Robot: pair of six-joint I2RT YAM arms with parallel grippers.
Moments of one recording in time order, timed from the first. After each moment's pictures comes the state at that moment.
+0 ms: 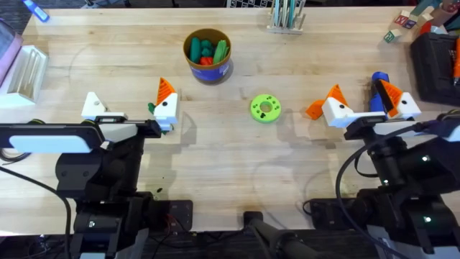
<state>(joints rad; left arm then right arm) 0.00 0.00 0.01 -0.02 0.00 -0.02 0.00 0.00 0.01 -0.10 -0.02 0.00</state>
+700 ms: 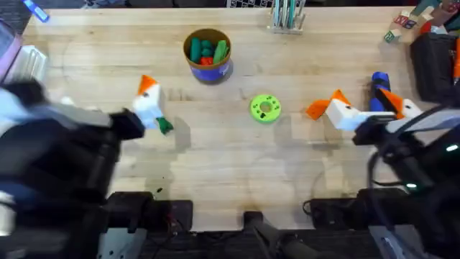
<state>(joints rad) 0.00 0.18 0.37 -0.45 -0.11 -0.13 0.00 0.09 0.21 -0.41 -0.05 0.10</state>
